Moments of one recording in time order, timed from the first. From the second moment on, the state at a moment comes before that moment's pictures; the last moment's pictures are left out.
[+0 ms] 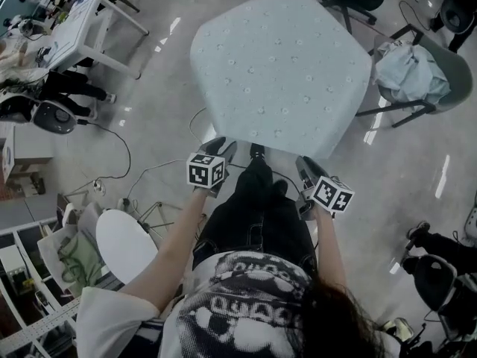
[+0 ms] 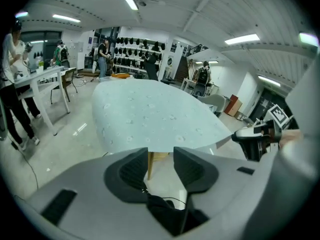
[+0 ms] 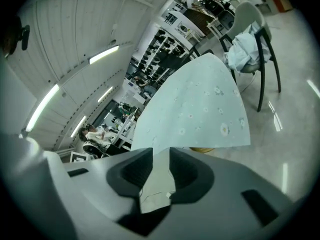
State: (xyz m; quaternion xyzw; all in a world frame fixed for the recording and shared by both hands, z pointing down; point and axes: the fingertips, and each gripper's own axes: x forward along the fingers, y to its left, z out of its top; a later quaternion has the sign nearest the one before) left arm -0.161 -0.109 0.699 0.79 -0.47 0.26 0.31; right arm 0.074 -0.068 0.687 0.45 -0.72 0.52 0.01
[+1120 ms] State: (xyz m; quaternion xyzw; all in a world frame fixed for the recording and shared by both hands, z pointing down) left arm -0.126 -0.043 0.589 0.86 -0.40 0.20 0.22; right arm -0.010 -0.047 0.606 0.39 -0.84 0.37 0.07
